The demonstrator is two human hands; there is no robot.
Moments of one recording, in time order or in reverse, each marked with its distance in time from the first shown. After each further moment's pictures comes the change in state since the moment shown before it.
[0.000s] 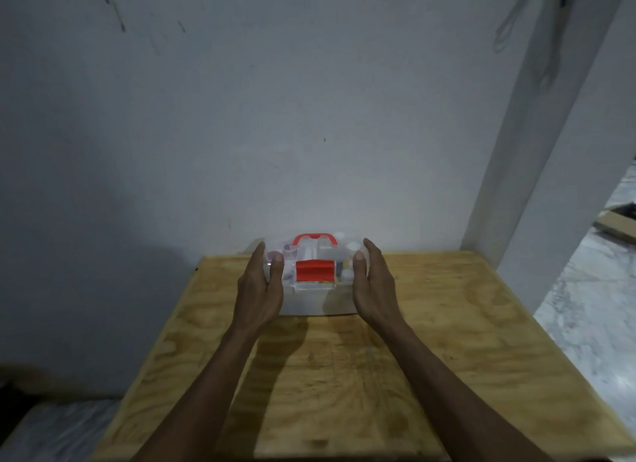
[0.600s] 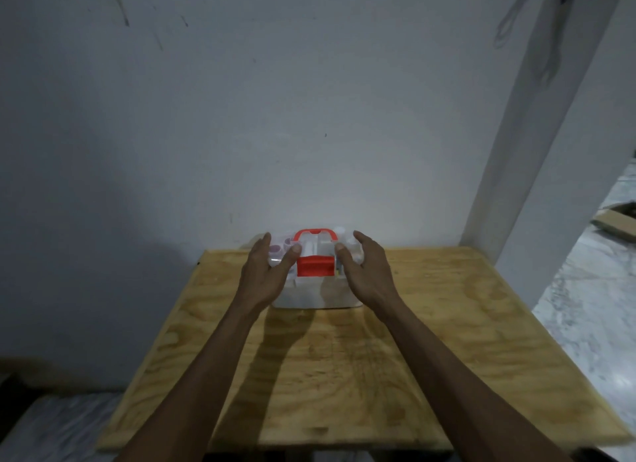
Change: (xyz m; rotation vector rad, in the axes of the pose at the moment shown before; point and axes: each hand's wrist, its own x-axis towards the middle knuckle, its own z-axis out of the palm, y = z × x) left_hand 0.010 0.014 -0.005 -0.047 -0.100 -0.088; right_hand 0.012 -0.014 -0.002 -0.075 -0.079 0.043
